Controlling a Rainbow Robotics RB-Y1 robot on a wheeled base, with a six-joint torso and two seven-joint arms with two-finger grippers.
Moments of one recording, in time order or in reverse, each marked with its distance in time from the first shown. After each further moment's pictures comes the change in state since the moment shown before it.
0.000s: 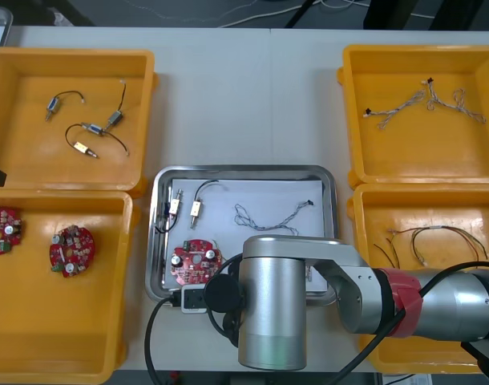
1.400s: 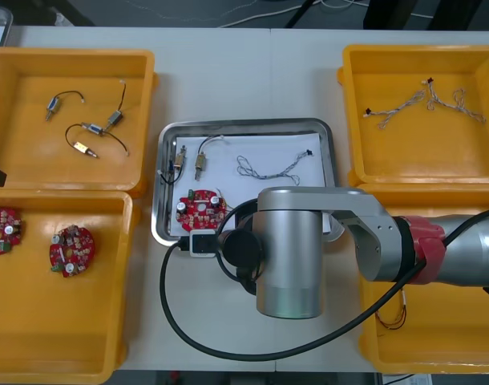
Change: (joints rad) right arm -0.194 -0.113 0.005 0.006 -0.007 -0.108 -0.044; left arm 0.000 0.000 0.000 0.000 0.000 0.000 0.000
